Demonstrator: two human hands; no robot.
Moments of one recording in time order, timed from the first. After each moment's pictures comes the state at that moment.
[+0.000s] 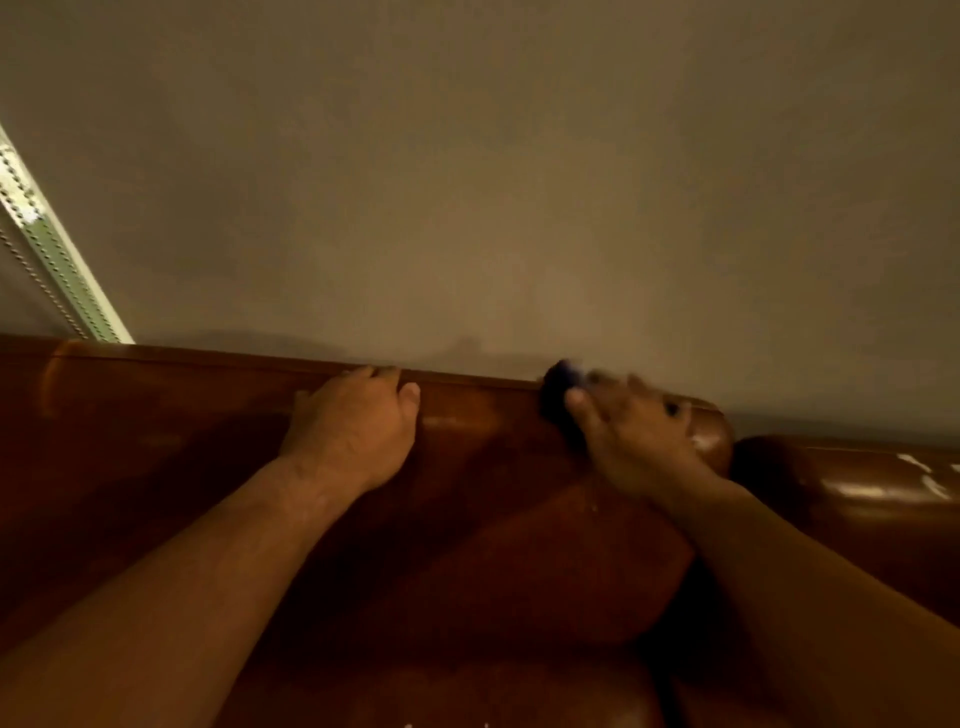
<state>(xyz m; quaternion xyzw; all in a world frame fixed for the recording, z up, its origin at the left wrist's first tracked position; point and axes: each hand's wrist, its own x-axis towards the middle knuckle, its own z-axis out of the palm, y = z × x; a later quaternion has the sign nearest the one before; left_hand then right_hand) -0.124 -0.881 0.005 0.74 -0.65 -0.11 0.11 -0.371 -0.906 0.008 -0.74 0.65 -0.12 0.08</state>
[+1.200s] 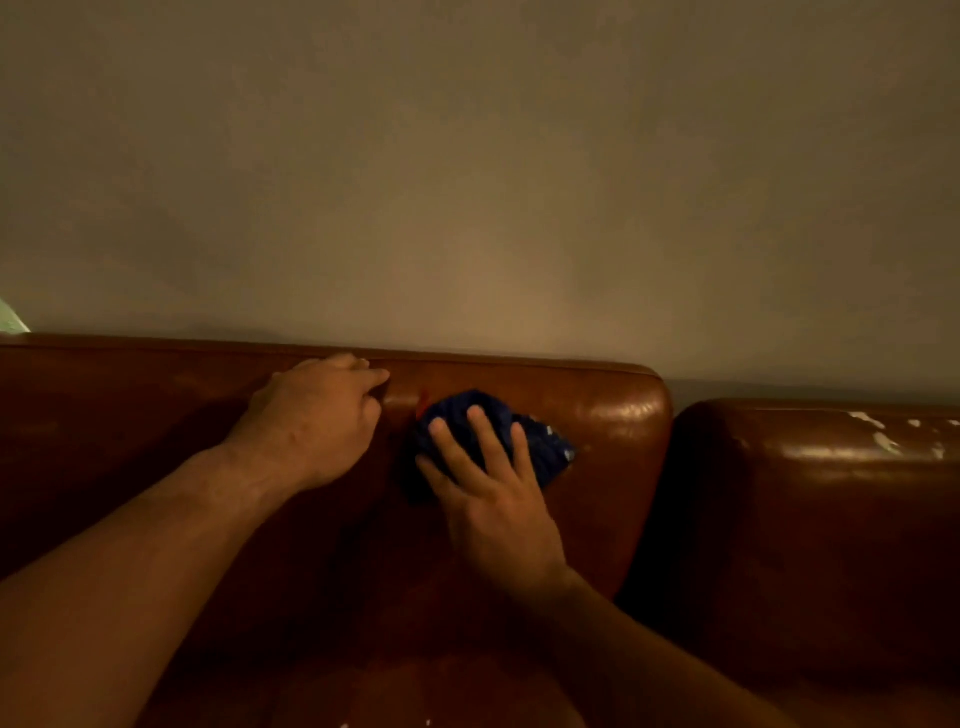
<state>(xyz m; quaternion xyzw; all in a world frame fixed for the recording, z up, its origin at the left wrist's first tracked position) -0.176 -0.884 -0.009 0.69 -0.72 -0.07 0.09 -0.368 -0.863 -0.105 -0.88 0.44 -0.13 -0.16</state>
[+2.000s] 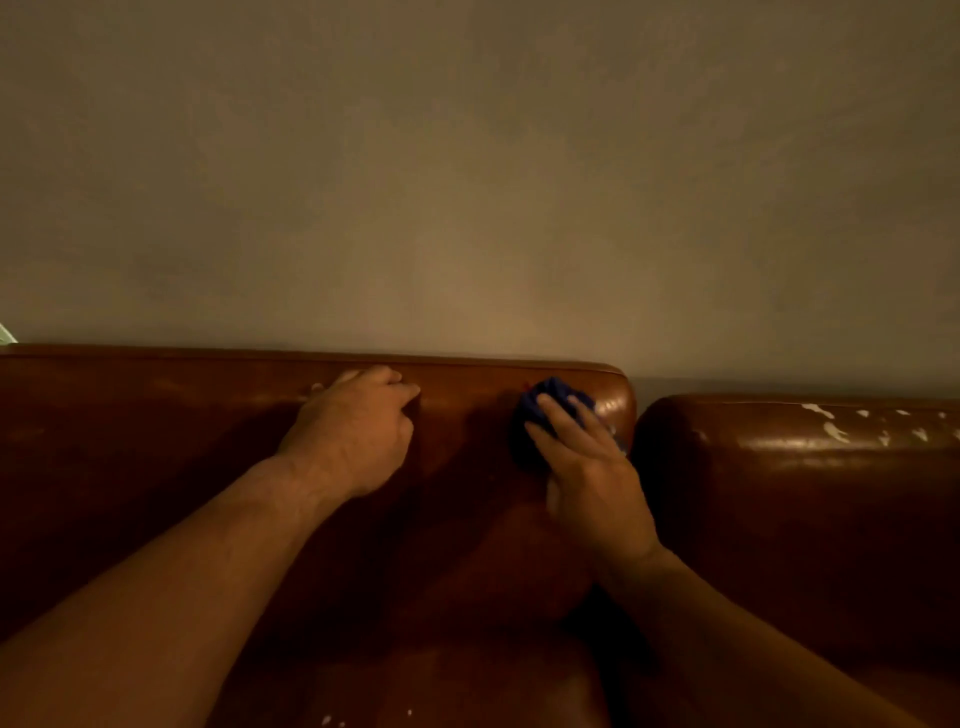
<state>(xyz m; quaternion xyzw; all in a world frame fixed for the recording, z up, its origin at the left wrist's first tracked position) -0.230 -0.872 -0.005 0.68 -0.73 -0.07 0.08 -0.455 -0.861 -0.067 -0.80 0.54 -0.25 -0.07</state>
